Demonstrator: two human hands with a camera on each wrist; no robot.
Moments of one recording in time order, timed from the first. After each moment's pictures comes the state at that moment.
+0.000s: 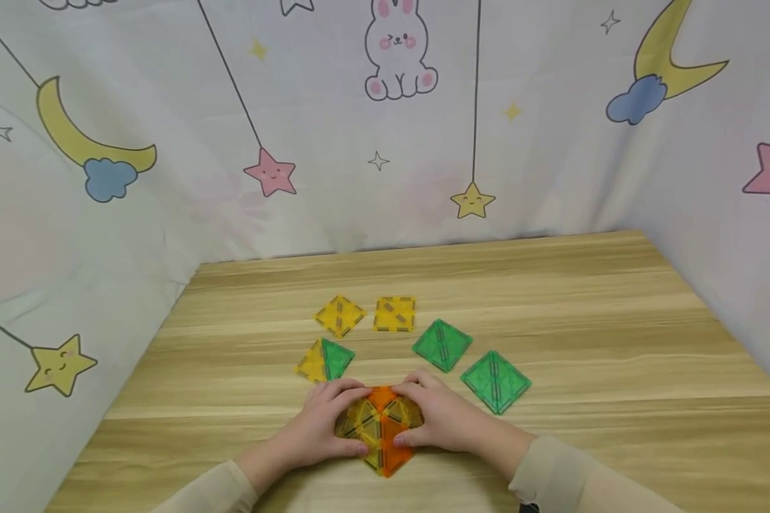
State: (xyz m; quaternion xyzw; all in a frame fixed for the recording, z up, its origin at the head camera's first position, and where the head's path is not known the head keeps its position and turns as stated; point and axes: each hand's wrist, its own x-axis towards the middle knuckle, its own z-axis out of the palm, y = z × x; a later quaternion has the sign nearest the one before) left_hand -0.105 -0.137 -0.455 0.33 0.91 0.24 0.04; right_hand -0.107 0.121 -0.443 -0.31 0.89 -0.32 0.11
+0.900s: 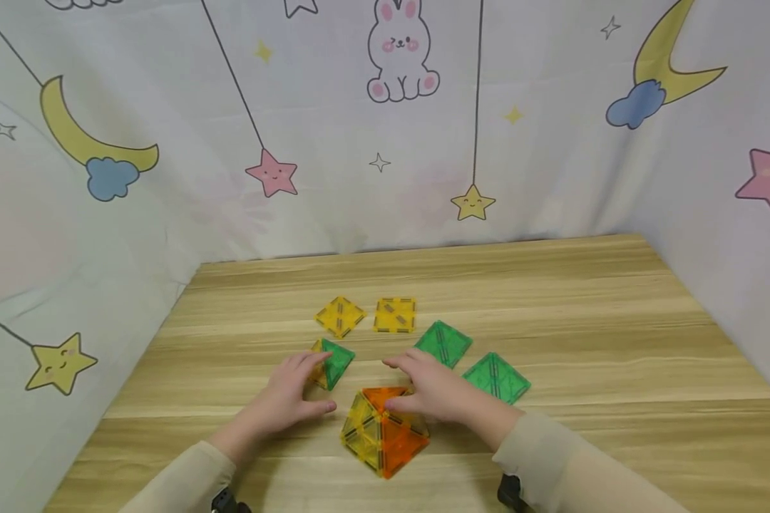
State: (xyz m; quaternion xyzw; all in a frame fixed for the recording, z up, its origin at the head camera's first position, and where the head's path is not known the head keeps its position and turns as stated) left_hand -0.136 -0.178 -0.443 0.25 0.94 0.25 -0.01; right_hand -0.132 0.111 -0.419 -0.31 0.89 -0.33 0.10
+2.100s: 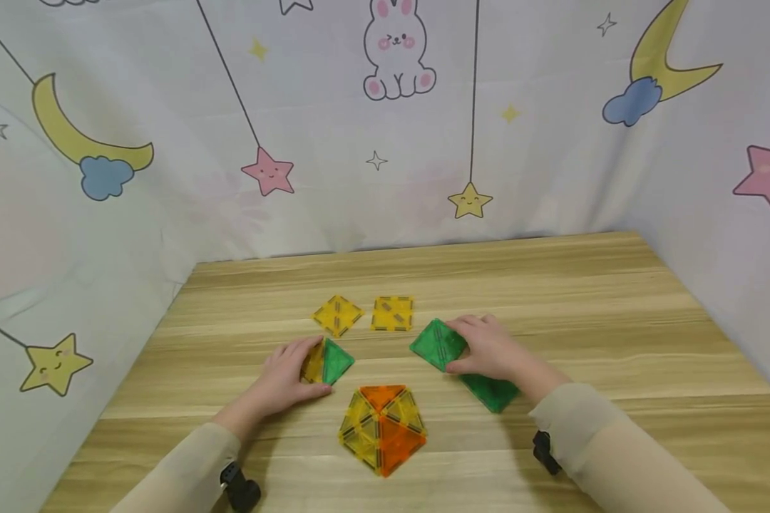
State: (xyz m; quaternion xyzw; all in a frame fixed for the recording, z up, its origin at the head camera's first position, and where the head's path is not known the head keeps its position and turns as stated) left_hand -0.162 -0.184 -0.448 0.18 0.96 0.22 0.02; right_hand -0.174 0.191 -0.417 -0.26 0.95 -0.19 0.04
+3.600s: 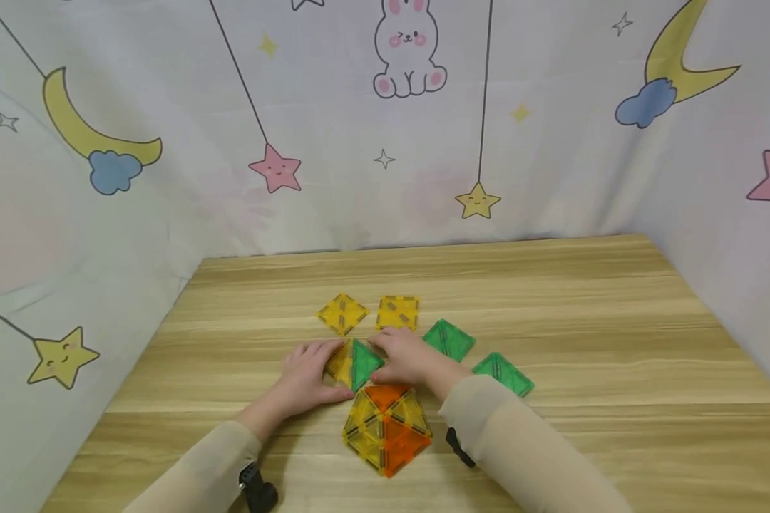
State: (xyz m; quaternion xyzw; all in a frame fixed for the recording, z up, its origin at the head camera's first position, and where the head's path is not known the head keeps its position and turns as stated) left_hand -0.159 -0.160 -0.454 0.20 0.96 0.19 0.00; right_hand -0.192 0.067 -0.428 -0.30 0.92 -0.21 0.14
